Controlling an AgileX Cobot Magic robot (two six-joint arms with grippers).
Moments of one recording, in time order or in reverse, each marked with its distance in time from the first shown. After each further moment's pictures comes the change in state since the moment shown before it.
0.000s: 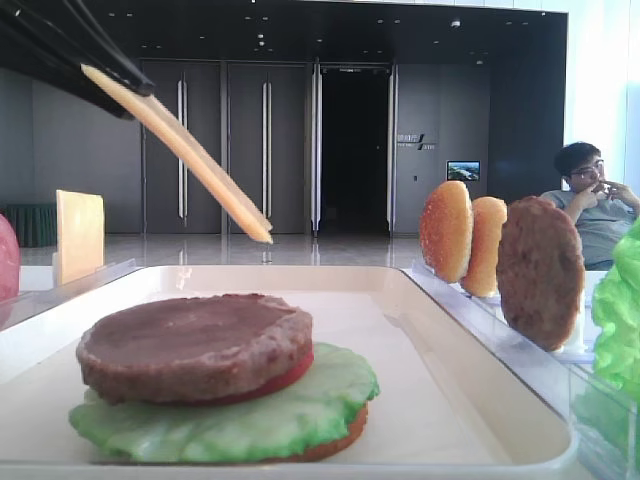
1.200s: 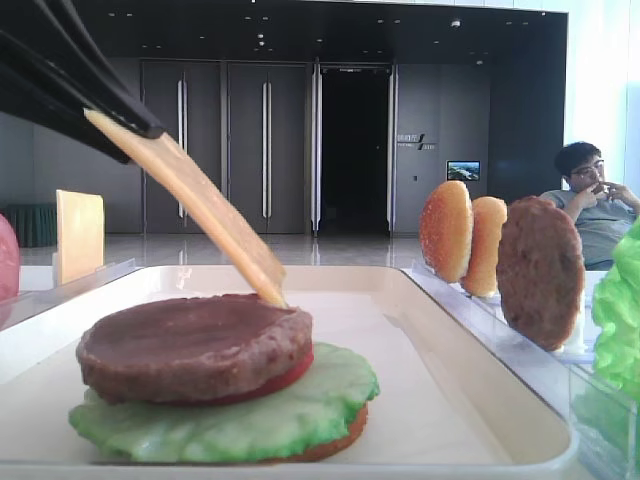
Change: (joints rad) left arm -0.064 0.038 0.048 -0.067 -0.039 0.073; right arm 0.000 0.000 0.000 0.000 0.000 0.000
